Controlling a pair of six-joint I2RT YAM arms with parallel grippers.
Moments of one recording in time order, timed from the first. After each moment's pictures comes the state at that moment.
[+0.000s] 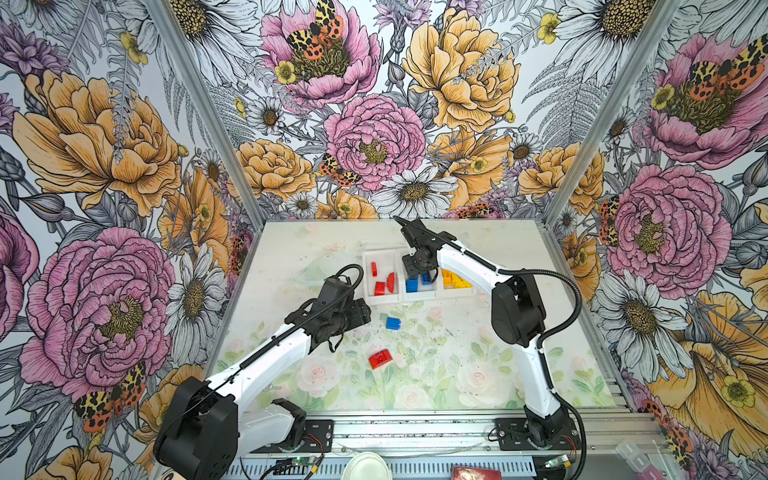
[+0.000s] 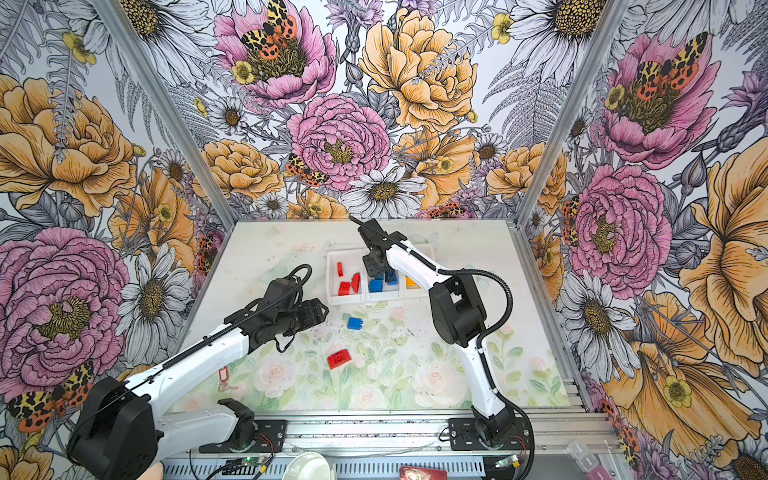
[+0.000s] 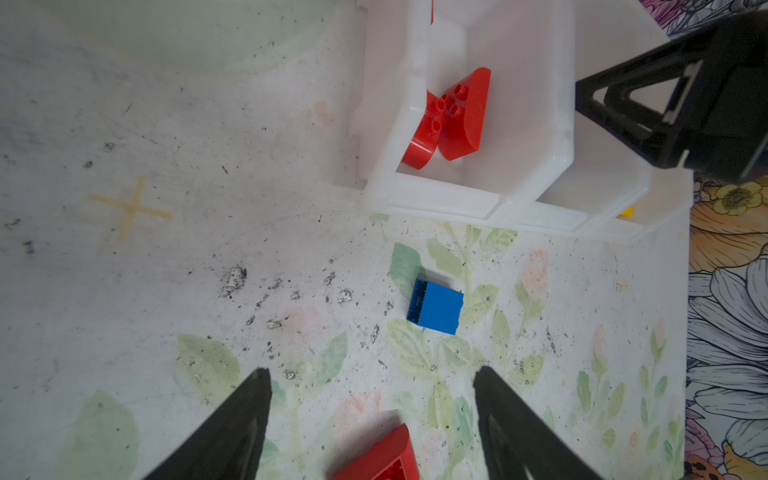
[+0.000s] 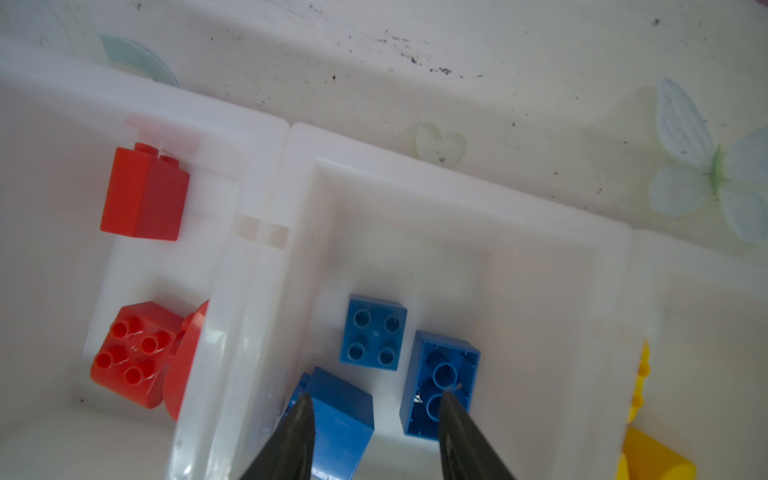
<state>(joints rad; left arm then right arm) -0.48 1.19 0.71 -0.45 0.04 -0.77 0.57 2.24 1.95 -0.83 0.13 0.17</state>
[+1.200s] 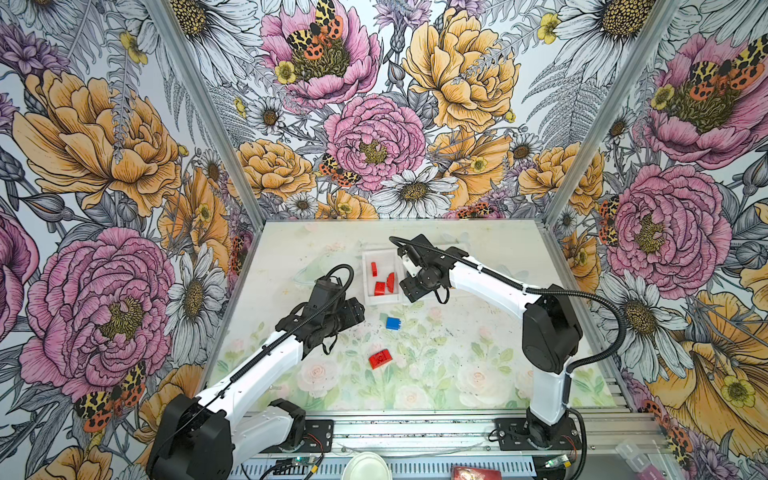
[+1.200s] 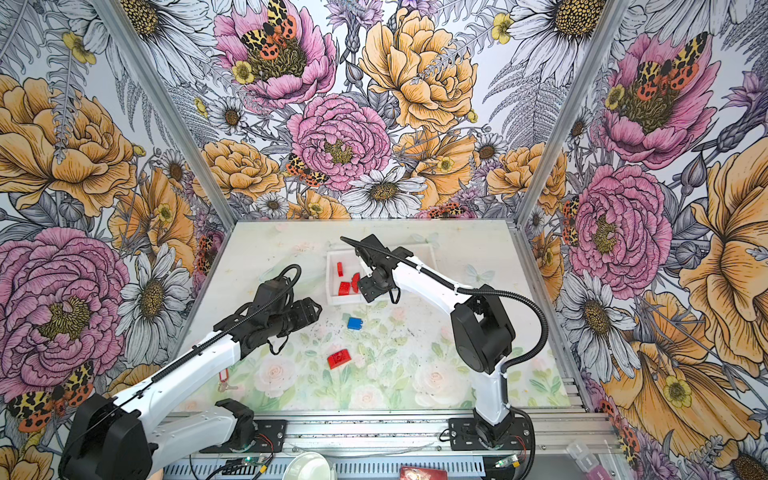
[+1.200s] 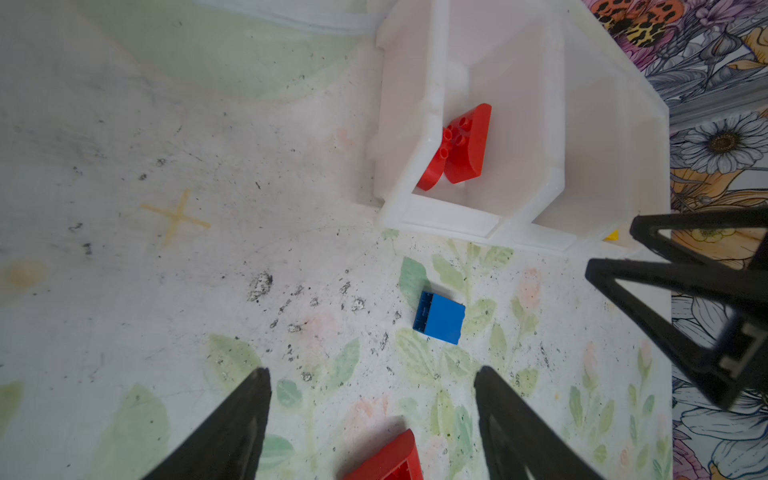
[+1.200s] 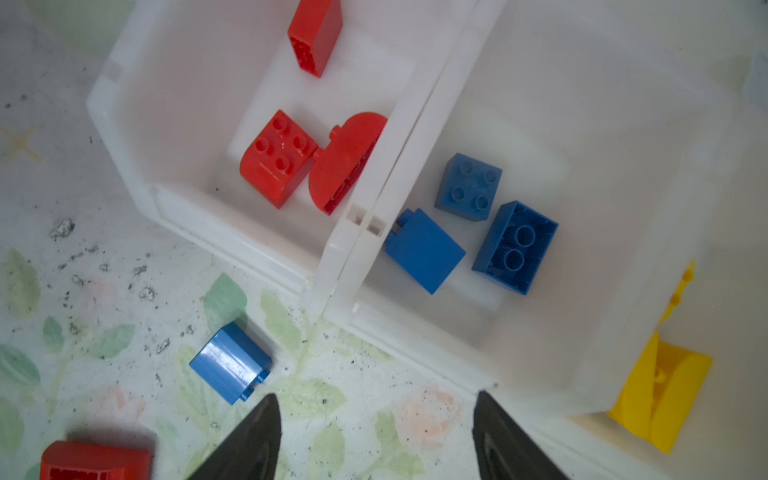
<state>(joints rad) -0.42 1.09 0.66 -0.44 0.04 -0.78 0.68 1.92 1.60 -0.83 0.04 0.05</state>
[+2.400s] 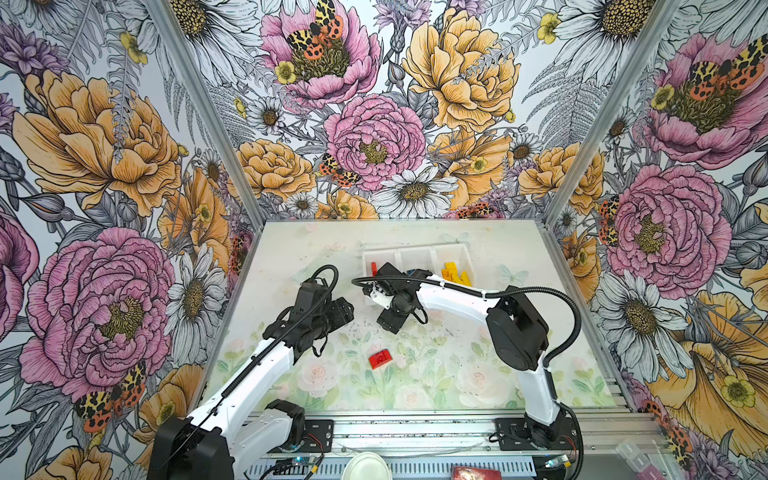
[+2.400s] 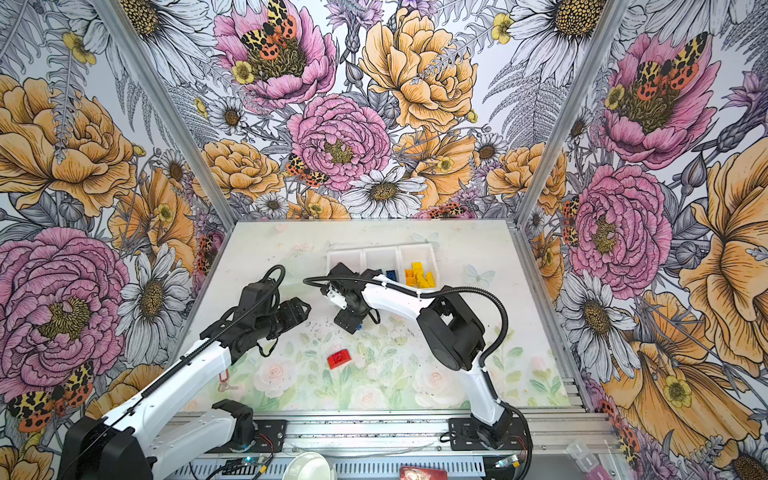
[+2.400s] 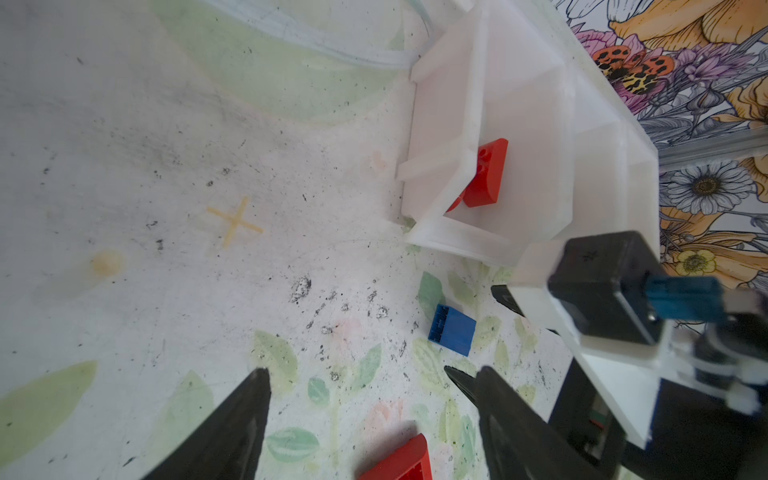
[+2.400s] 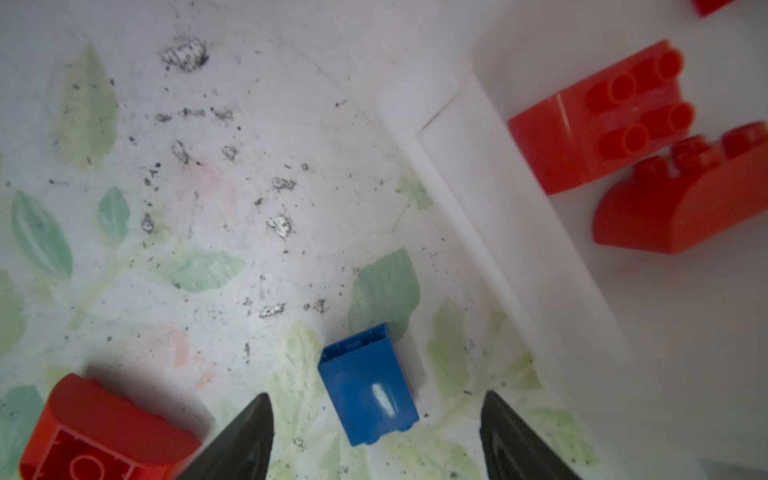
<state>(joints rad) -0.32 1.02 0.63 -0.47 0.08 -0.77 0.85 2.10 1.63 -0.80 -0.05 -0.19</state>
